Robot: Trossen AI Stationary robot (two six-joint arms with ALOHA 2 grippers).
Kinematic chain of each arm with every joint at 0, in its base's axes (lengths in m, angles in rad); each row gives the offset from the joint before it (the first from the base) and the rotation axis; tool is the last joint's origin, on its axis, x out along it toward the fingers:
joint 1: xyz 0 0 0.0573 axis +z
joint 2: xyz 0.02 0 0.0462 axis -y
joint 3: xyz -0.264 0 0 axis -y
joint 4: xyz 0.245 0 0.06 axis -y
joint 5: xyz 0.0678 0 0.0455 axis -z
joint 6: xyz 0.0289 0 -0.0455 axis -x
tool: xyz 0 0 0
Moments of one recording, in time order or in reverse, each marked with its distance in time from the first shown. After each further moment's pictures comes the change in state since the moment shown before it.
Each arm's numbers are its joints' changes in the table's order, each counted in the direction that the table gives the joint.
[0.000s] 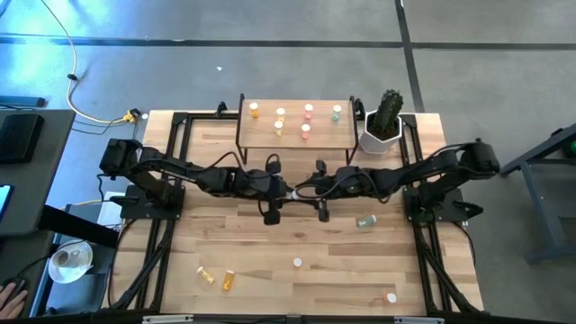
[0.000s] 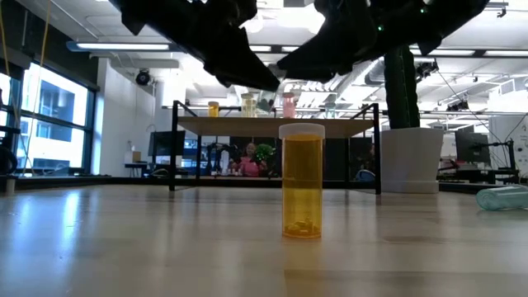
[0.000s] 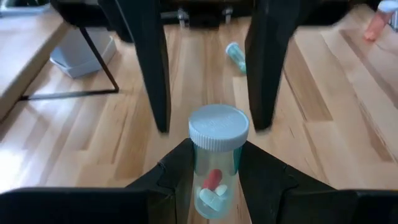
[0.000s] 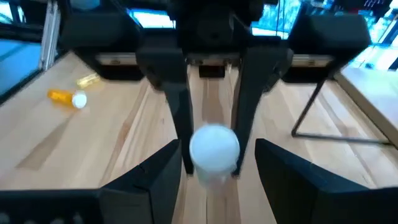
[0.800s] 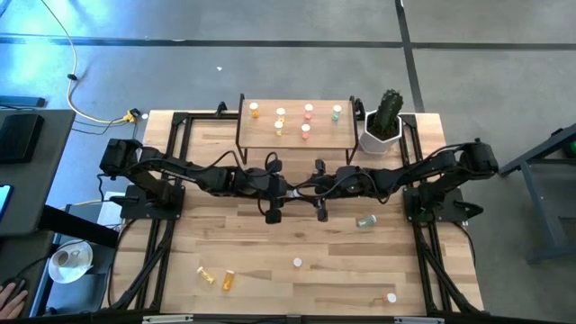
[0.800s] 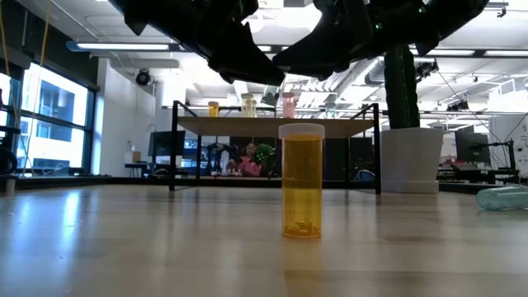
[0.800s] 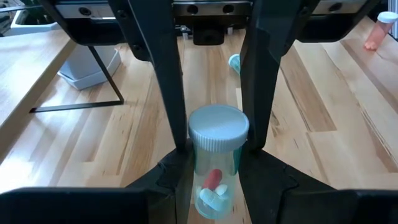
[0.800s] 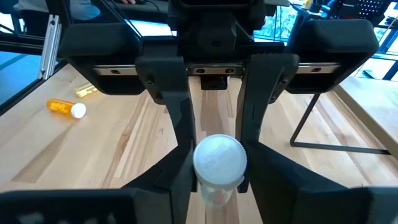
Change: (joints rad) left arm 0.001 0.000 0.000 0.047 0.000 -0.026; right arm 0.000 -0.006 0.000 0.035 0.000 -0.003
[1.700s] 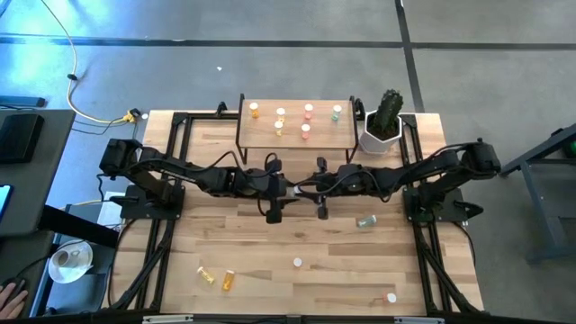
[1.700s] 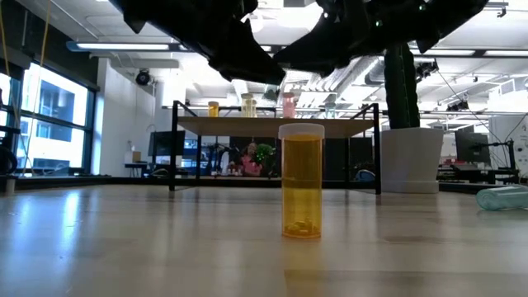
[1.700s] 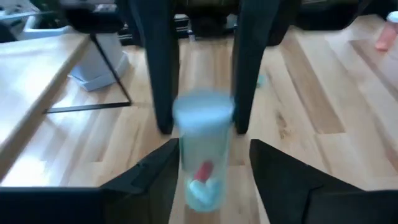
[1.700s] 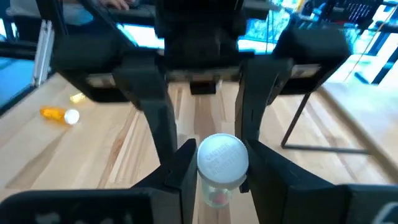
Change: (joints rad) left arm 0.000 0.007 0.001 -0.008 -0.042 -0.006; right arm -0.008 0.034 0.000 -0.007 0.014 0.000
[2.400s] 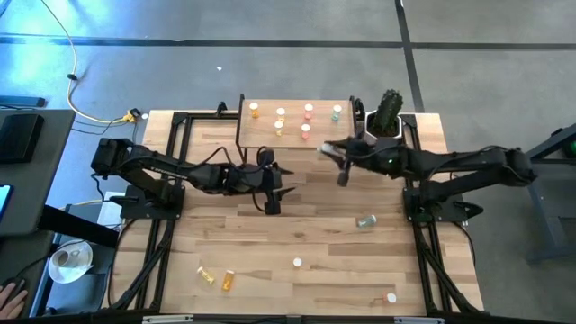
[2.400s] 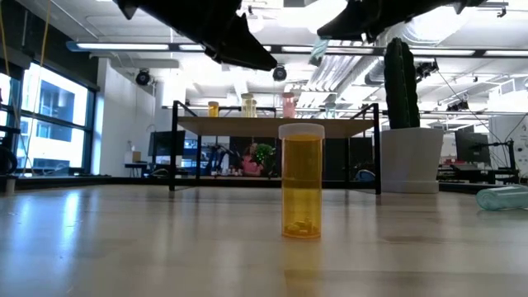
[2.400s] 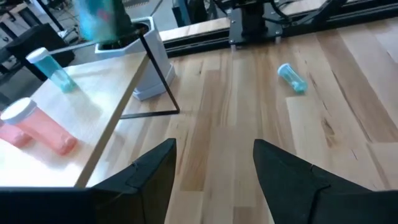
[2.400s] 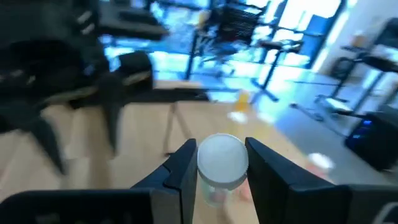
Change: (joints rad) left arm 0.002 0.072 0.000 -0.034 -0.149 -0.074; right arm -0.148 0.408 0.001 -0.313 0.250 0.076
